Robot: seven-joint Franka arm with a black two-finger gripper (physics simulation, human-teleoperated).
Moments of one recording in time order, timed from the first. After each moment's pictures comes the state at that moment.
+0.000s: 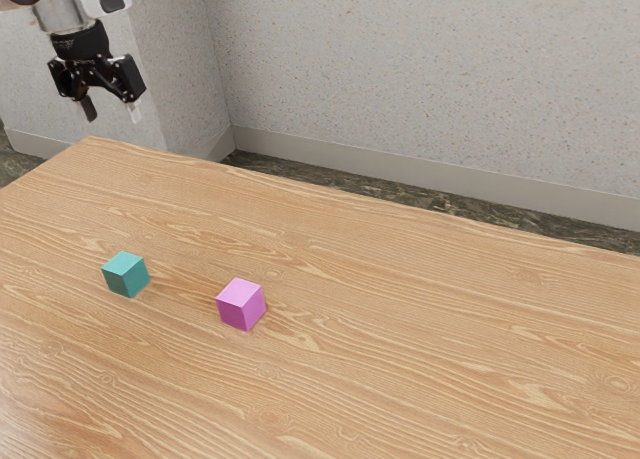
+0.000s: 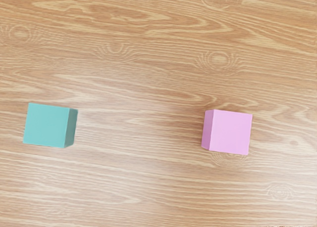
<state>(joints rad) 0.04 0.04 0.22 -1.47 -0.07 1.54 0.13</state>
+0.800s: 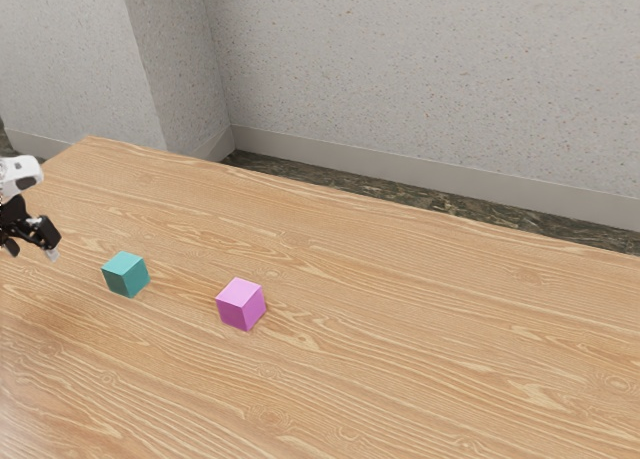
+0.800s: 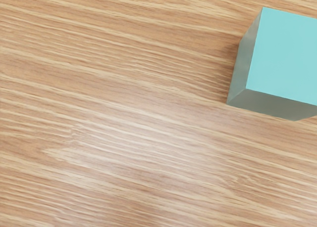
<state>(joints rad) 0.47 0.03 0.19 -2.21 -0.10 2.41 0.50</state>
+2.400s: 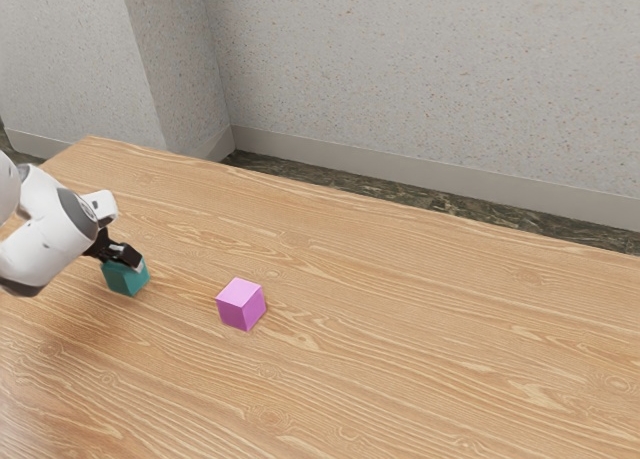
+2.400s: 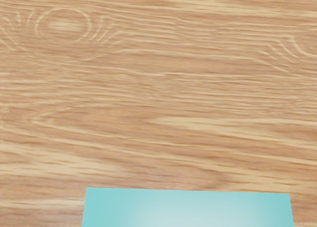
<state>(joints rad) 0.33 0.39 0.11 -2.12 -0.77 2.84 1.05</state>
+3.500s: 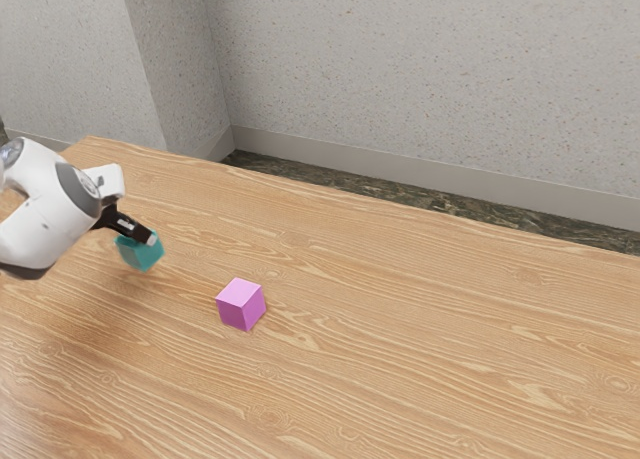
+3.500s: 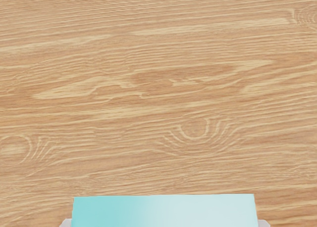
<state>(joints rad) 0.23 0.16 0.12 -2.23 -0.81 2.85 1.19</state>
